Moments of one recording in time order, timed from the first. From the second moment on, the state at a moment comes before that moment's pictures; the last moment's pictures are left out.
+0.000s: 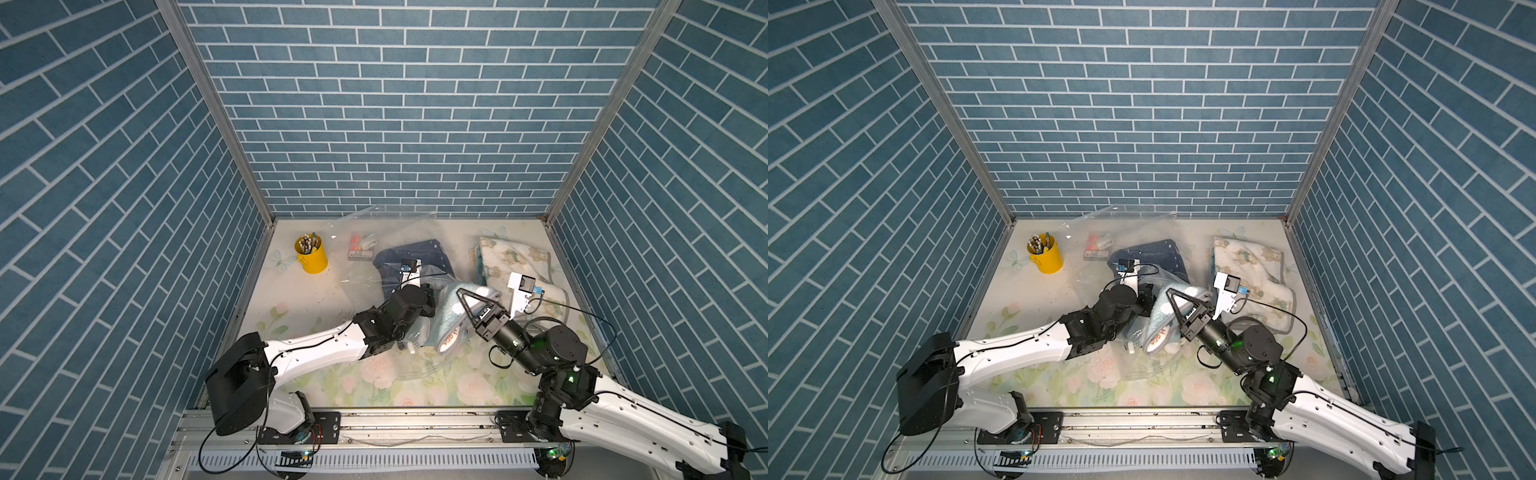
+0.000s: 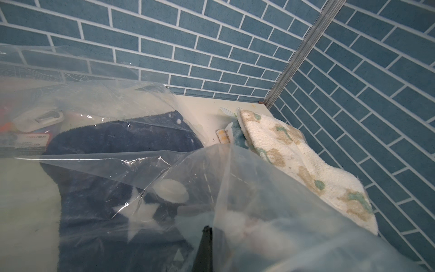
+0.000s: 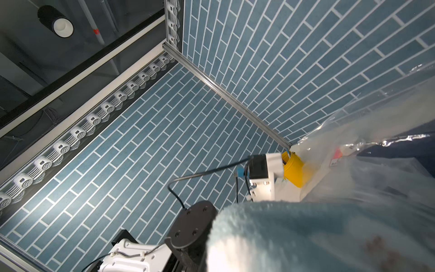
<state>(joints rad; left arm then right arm) -1.01 1.43 0.91 0.14 -0.46 -0.59 1.05 0.63 0.56 0.33 0.15 0.89</state>
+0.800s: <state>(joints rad) -0.99 1.44 0.79 0.21 -0.48 -0.69 0.50 1.02 1.19 0.26 -0.34 0.87</state>
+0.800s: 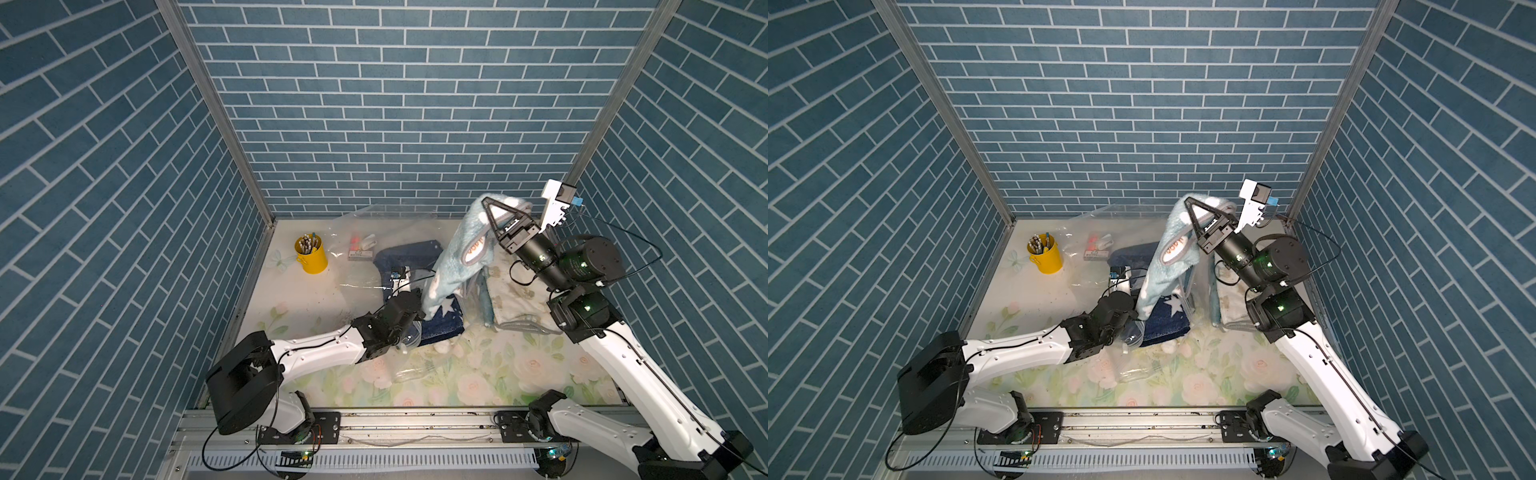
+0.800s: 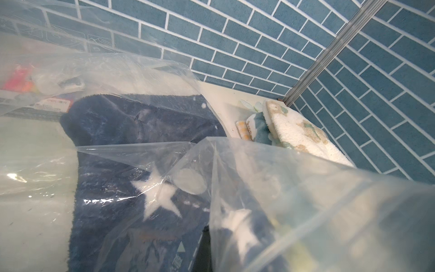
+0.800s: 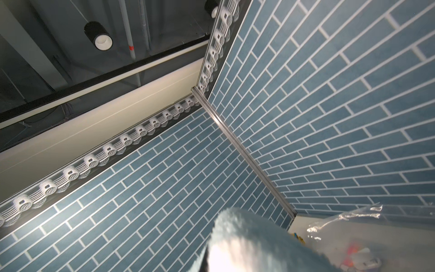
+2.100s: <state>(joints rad) -0.98 1.43 0.75 0.22 -0.42 -0.67 -0.37 0.98 0.82 0.71 -0.91 1.37</state>
